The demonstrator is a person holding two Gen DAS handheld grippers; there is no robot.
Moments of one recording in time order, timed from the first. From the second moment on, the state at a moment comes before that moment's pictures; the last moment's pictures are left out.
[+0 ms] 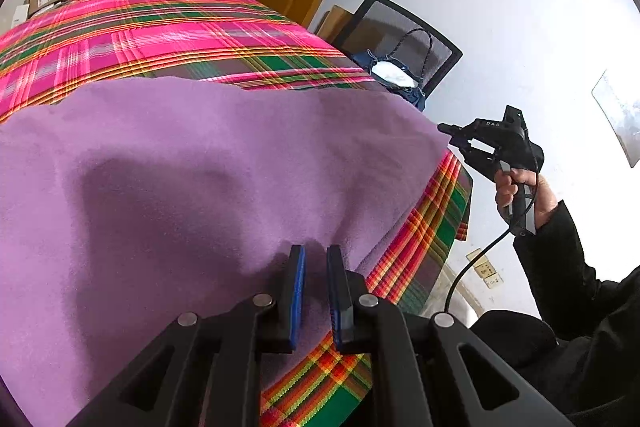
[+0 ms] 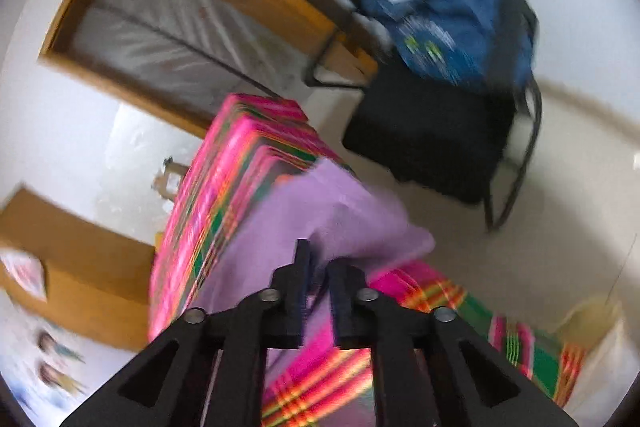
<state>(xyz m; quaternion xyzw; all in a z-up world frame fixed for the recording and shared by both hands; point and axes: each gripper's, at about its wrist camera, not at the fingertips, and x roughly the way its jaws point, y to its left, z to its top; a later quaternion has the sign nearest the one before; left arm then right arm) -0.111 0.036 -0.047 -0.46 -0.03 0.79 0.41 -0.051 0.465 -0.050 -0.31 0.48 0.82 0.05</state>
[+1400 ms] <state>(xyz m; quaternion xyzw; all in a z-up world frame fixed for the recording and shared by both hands) -0.102 0.031 -0.036 -0.44 -0.01 0.80 0.41 -0.048 0.491 -0.031 -0.29 0.39 0.87 0.12</state>
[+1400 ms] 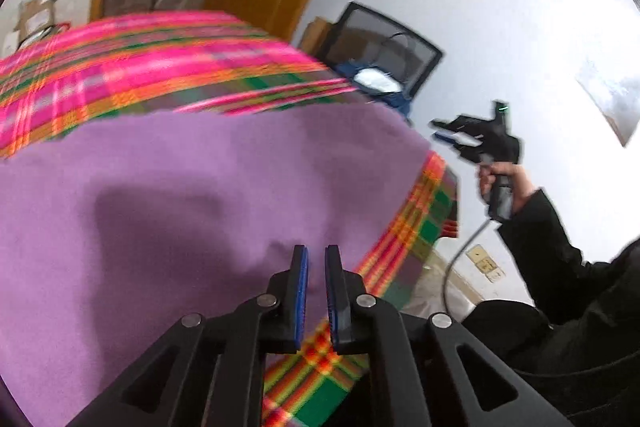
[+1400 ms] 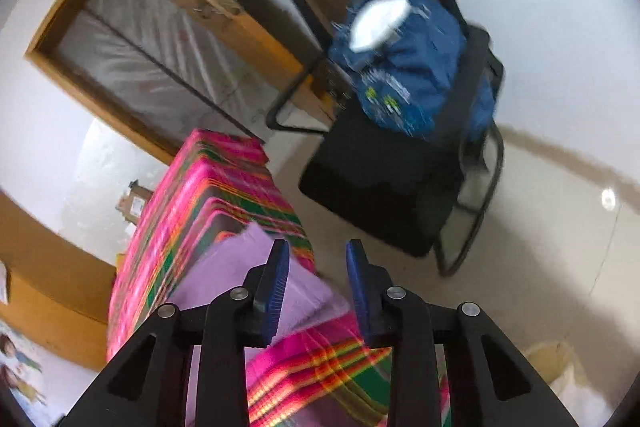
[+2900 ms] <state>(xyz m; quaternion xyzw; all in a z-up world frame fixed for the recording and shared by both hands) -0.128 0.015 -0.056 -0.47 -0.07 0.79 0.39 -0.213 0.237 -0.003 -0.44 -0.17 0.80 -0.38</state>
